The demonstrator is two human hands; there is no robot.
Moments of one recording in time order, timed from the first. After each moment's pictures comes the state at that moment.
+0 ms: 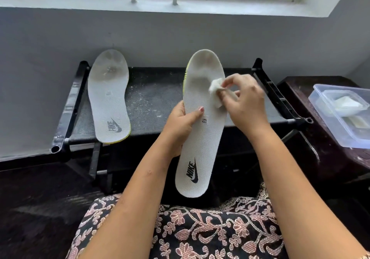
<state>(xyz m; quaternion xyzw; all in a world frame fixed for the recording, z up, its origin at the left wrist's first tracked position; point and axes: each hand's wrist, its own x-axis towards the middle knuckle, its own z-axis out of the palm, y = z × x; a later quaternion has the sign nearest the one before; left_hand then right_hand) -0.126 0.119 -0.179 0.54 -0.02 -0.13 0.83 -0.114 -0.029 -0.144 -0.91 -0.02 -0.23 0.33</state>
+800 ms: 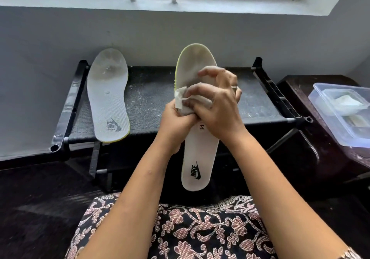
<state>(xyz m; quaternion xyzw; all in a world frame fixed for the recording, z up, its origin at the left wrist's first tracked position) -0.125 0.120 -0.185 0.60 -0.06 -0.01 0.80 -0.125 0.015 -0.147 -0.89 -0.15 -0.28 0.33</state>
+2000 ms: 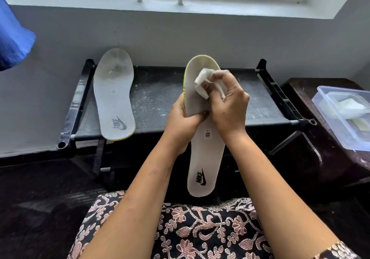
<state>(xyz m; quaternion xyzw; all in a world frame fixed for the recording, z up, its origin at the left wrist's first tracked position) -0.125 0.117 -0.186 0.56 -0.08 -0.01 0.83 -0.119 0.021 -0.152 -0.82 -0.03 -0.32 0.47</state>
